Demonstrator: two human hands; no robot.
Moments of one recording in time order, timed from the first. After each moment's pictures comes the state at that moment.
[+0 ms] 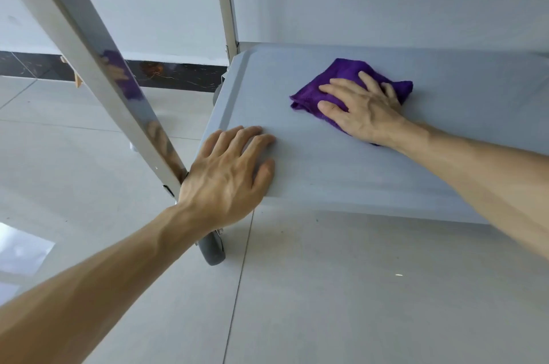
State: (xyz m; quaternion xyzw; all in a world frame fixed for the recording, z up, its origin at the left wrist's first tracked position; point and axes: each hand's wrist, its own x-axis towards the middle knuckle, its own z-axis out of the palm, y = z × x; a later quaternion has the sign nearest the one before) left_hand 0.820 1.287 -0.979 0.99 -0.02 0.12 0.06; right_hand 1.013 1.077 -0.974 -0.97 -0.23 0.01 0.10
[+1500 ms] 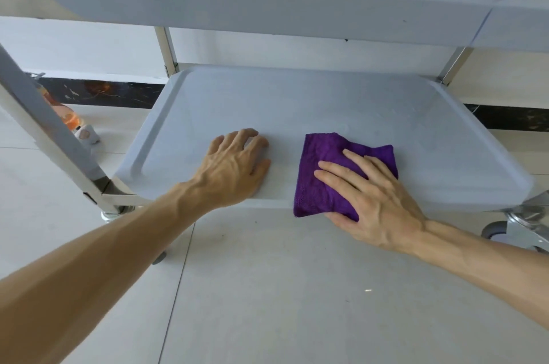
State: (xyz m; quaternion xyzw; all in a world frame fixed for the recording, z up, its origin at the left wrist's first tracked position) left_hand 0.863 1.196 -0.966 0.99 -0.08 0.06 0.12; right_hand 0.868 0.918 -0.977 -0.91 -0.38 -0.13 0.00
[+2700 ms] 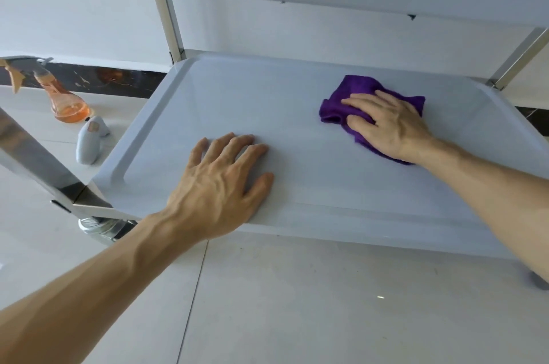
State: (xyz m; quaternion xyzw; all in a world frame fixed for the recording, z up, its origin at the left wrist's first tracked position) left_hand 0.844 1.235 -0.967 0.99 -0.03 0.06 0.11; right_hand 1.029 0.974 -0.969 -0.97 -0.20 -0.03 0.11
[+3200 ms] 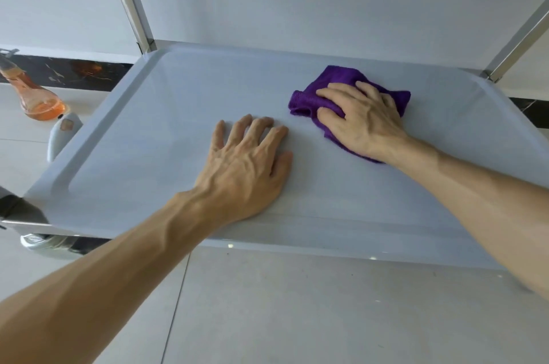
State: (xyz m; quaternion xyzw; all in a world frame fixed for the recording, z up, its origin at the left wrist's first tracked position) left_hand 0.892 1.198 -0.981 0.99 -0.05 0.08 0.11; right_hand 1.030 1.007 -0.981 -0.98 -0.18 -0.05 0.11
